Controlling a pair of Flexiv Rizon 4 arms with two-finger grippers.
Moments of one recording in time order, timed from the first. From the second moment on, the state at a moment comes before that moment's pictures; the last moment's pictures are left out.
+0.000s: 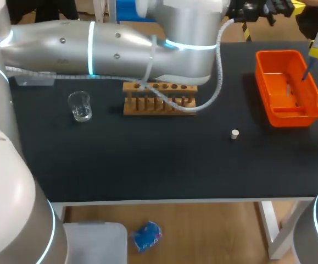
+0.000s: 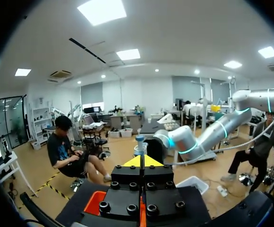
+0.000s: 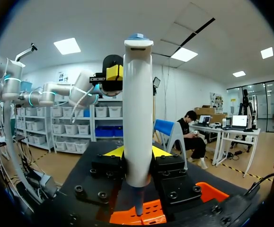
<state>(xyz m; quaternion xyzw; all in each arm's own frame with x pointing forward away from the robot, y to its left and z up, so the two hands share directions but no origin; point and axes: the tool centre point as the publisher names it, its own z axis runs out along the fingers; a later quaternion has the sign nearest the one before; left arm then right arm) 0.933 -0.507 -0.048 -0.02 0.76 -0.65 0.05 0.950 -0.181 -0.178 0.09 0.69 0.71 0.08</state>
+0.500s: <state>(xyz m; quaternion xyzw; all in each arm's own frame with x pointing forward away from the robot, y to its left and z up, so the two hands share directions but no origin) 0.927 -0.483 -0.043 -0.02 0.78 -0.63 0.05 0.950 -0.181 -0.178 0.09 0.69 0.71 0.08</state>
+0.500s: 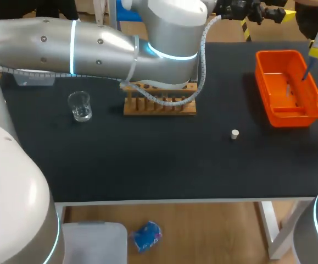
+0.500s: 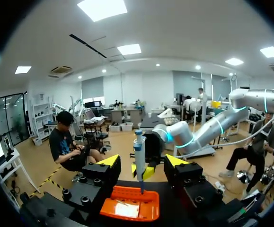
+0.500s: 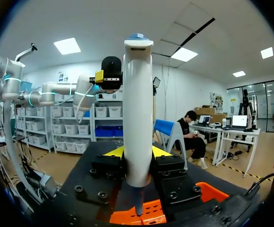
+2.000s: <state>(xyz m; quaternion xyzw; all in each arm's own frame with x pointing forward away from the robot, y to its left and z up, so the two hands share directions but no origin) 0.847 -0.307 -0.074 -0.06 0.86 -0.50 0.08 0.945 -0.175 -0.179 0.08 0.70 0.71 0.07</state>
